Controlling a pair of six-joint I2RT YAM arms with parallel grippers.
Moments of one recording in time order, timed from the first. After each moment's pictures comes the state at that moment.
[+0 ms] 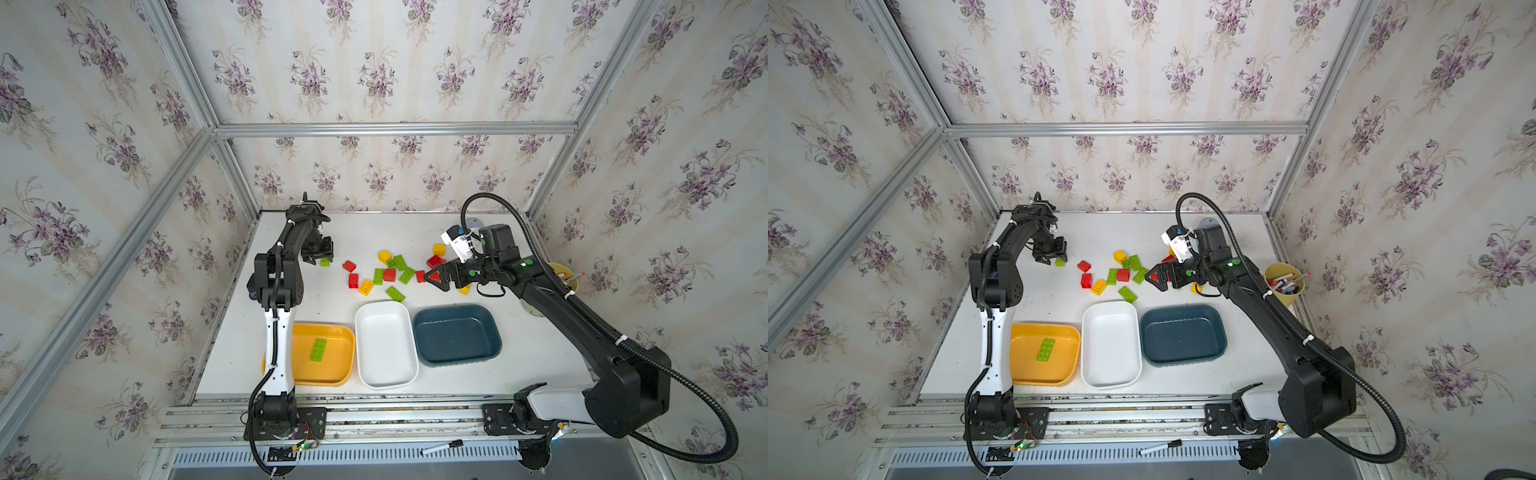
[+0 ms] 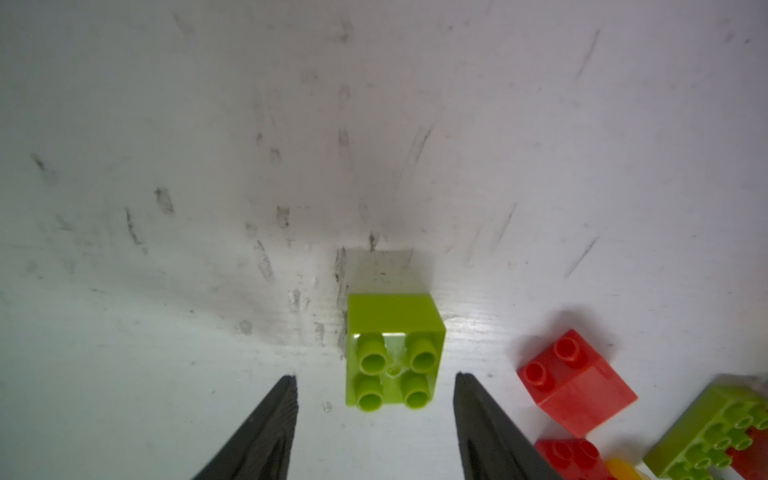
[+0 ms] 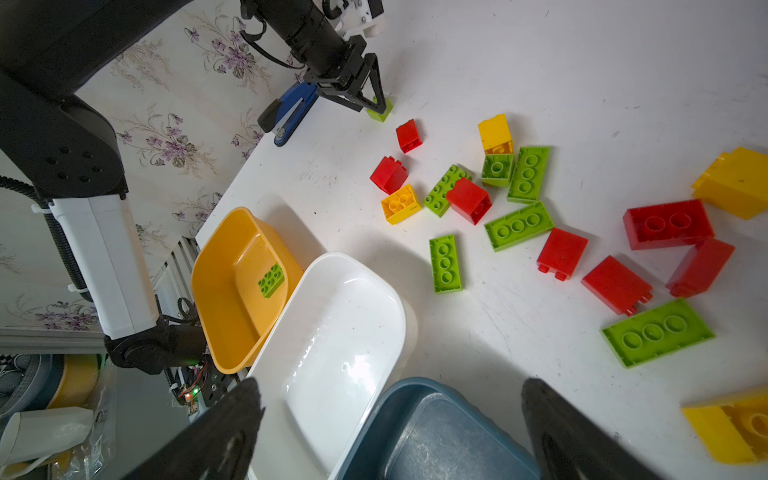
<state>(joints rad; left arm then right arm) -0.03 2.52 2.33 -1.29 0.08 -0.15 0.34 1.35 1.18 -0.62 -0.59 0.09</state>
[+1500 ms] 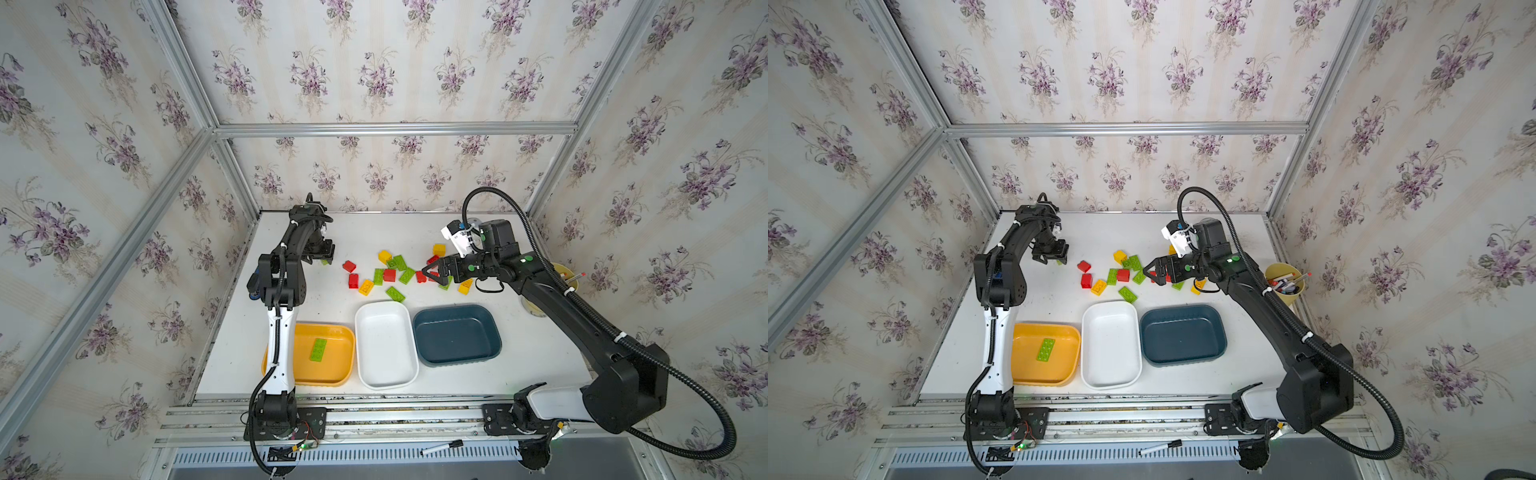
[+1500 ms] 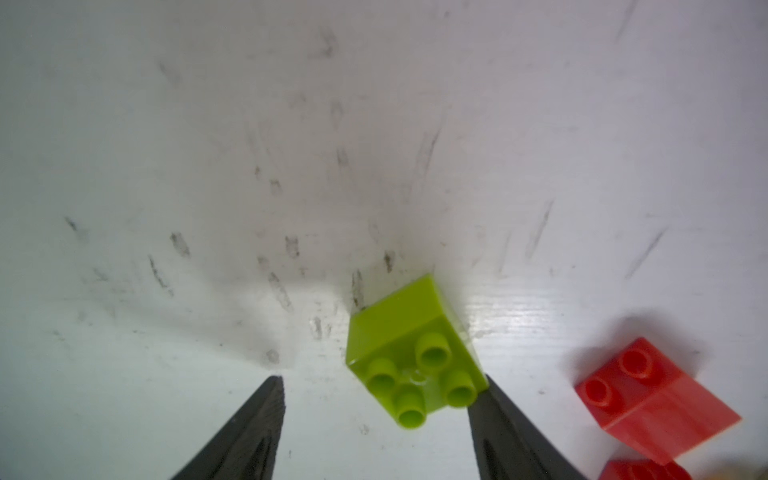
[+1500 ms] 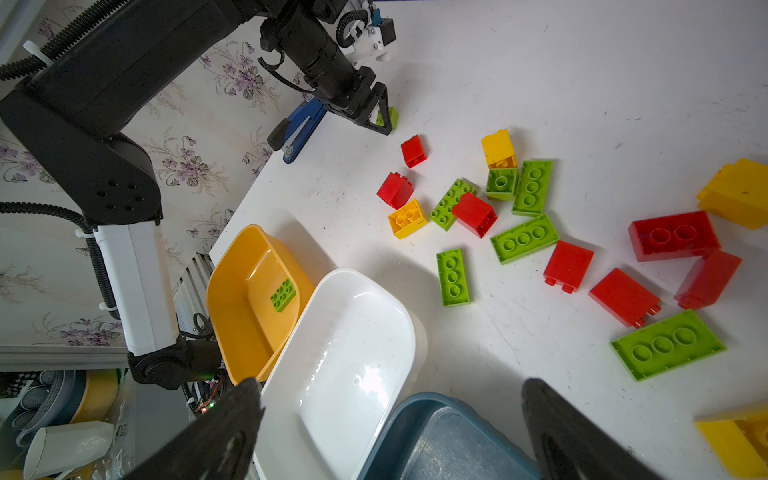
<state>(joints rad) -0.04 2.57 2.38 -1.32 0.00 0.00 0.34 1.37 1.22 -0.61 -0.60 0.14</state>
